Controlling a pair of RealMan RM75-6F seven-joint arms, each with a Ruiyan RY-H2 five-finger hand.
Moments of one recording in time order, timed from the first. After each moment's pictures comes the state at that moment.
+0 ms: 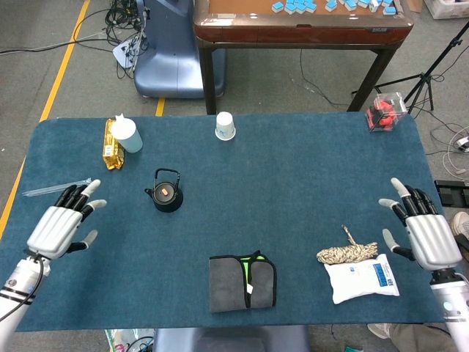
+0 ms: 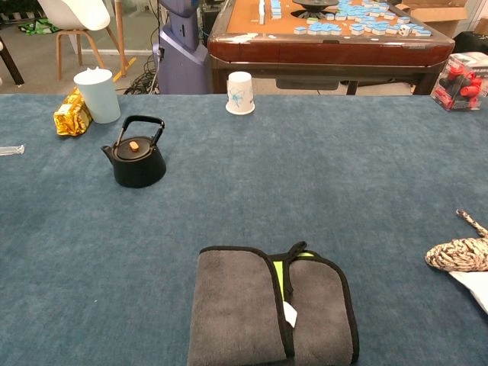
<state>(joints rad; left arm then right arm) -0.47 -0.97 0.03 -1.78 1.42 1.29 0.10 0.21 -0.92 0.05 -1.85 -1.44 1.40 -0.09</state>
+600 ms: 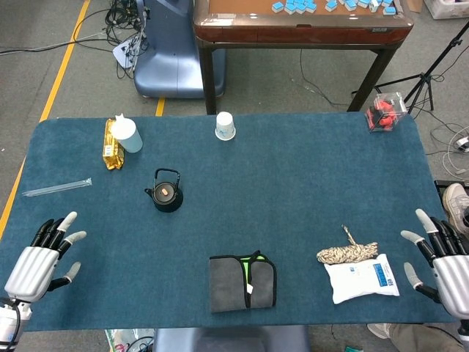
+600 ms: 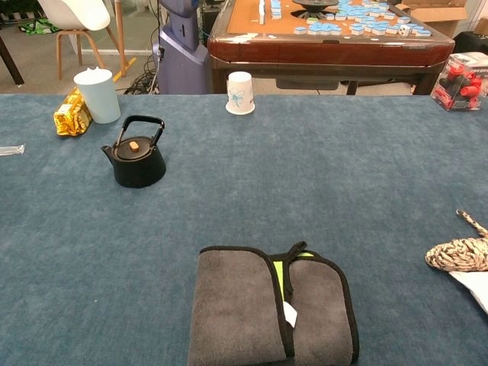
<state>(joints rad) -0.22 -1.09 0.10 -1.64 1.60 1.52 0.03 0.00 -0.92 -0.06 -1.79 -1.67 1.65 -0.06</state>
